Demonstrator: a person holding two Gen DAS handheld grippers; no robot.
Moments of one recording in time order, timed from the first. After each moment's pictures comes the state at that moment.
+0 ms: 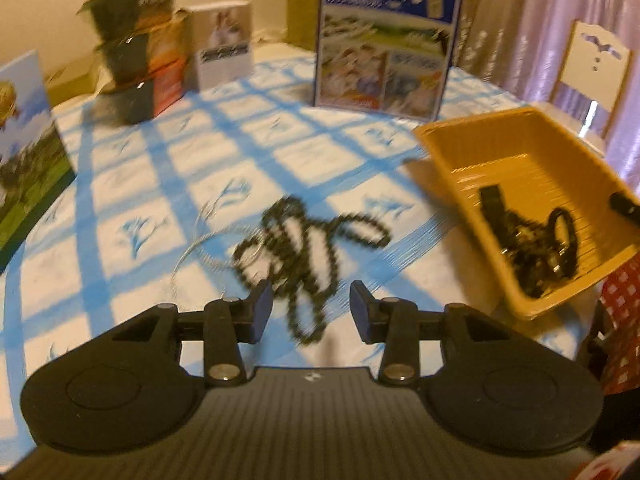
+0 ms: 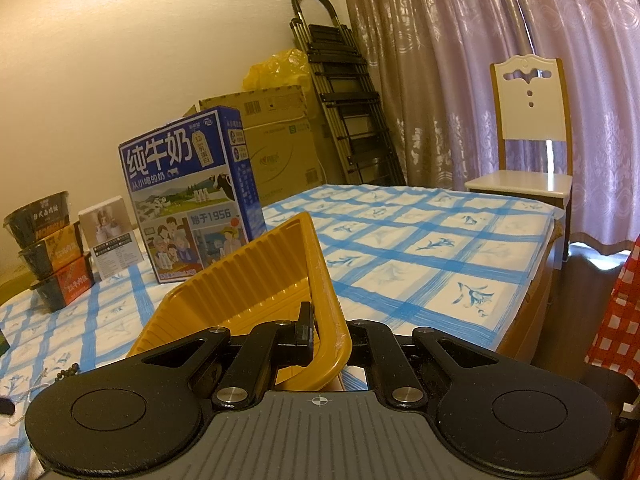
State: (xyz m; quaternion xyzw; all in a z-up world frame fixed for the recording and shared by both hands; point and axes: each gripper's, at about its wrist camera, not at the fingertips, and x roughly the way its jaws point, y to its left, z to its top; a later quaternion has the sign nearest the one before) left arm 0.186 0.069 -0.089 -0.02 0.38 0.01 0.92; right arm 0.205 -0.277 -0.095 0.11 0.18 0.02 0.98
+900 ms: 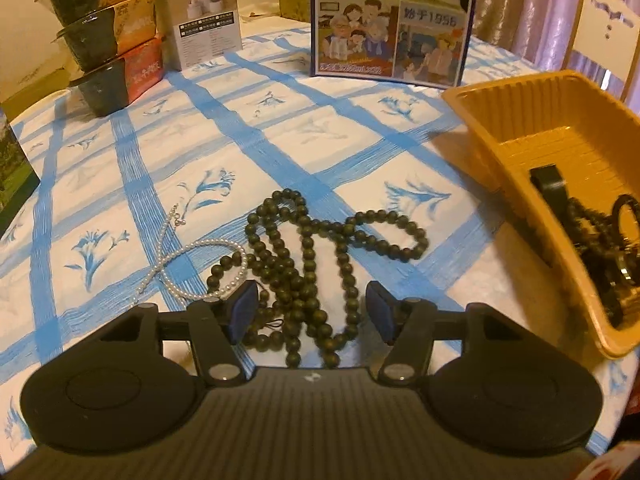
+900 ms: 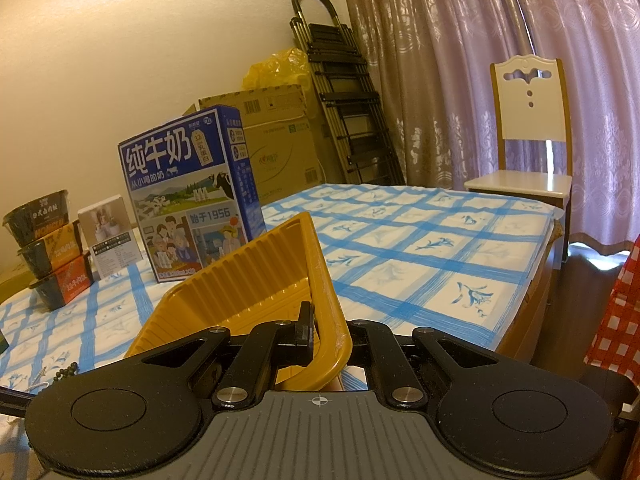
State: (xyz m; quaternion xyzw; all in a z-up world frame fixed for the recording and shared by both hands) left arm 0.259 0.065 -0.135 0.01 0.41 0.01 0.91; right arm 0.205 -0.277 -0.095 0.11 0.18 0.02 0.98
